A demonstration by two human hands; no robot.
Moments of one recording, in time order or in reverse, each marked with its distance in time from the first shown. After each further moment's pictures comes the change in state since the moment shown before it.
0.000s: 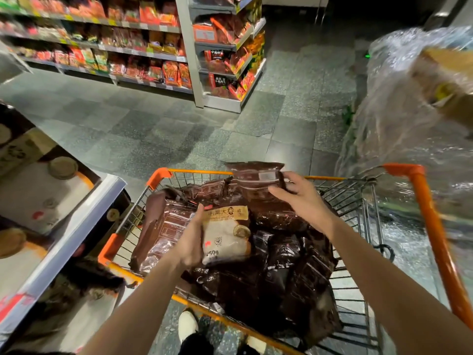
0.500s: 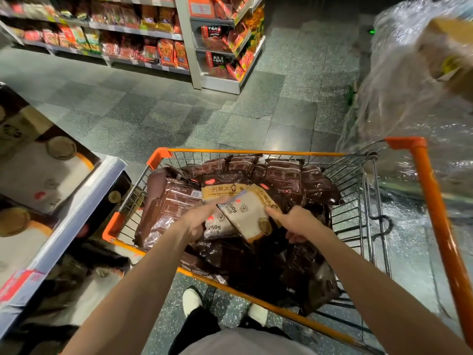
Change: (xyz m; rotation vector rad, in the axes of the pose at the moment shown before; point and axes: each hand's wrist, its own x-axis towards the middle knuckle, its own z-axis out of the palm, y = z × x) left_hand 0.028 -0.016 -0.024 0.493 0.079 0.050; right_hand -0.042 0.054 0.037 -0.584 -0.081 0.706
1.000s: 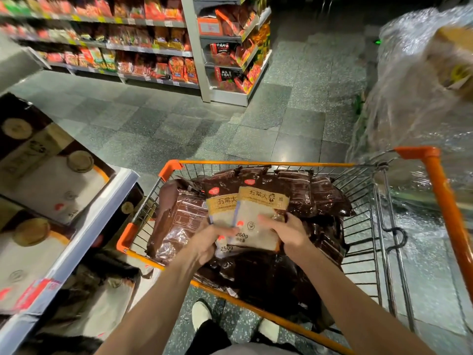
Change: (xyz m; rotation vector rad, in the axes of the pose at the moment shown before) left_hand -0.043 -0.006 0.012 -0.211 -0.083 0.138; right_hand -0.011 -0.016 0.044 1.065 -0.023 -0.218
